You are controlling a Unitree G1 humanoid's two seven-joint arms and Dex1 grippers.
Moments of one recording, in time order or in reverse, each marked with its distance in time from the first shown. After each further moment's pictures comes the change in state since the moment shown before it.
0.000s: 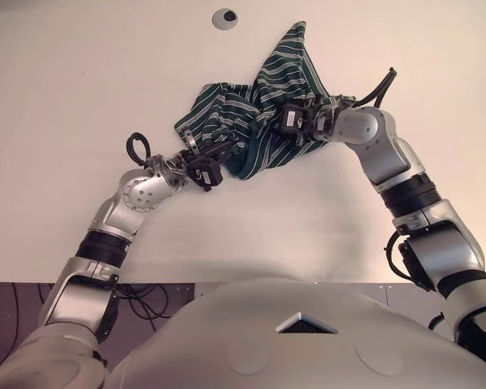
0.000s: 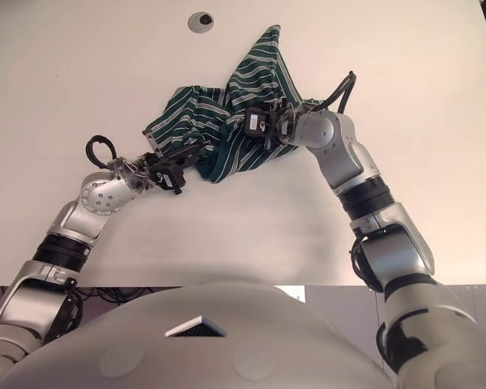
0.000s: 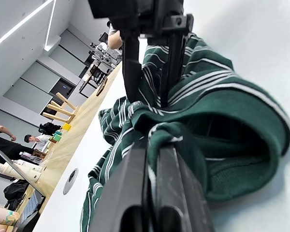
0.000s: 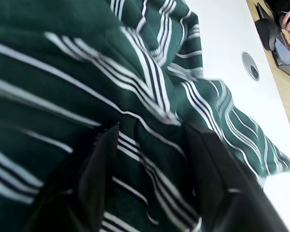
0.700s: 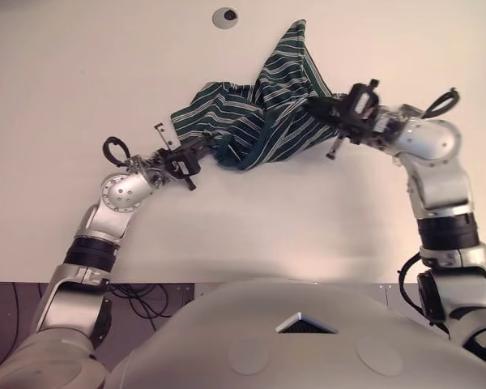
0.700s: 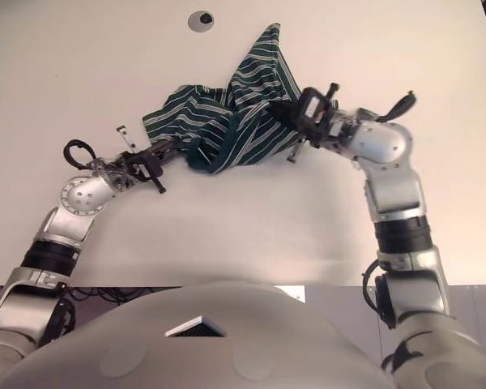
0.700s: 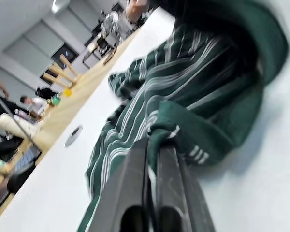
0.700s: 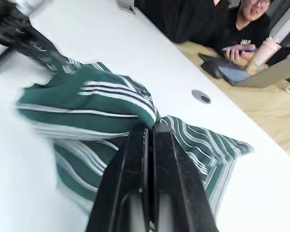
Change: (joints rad) left arm 0.048 0.042 0.114 0.026 -0.246 0.072 -0.102; right arm 0.320 -0.132 -0.384 -0.459 0.491 0.082 0.160
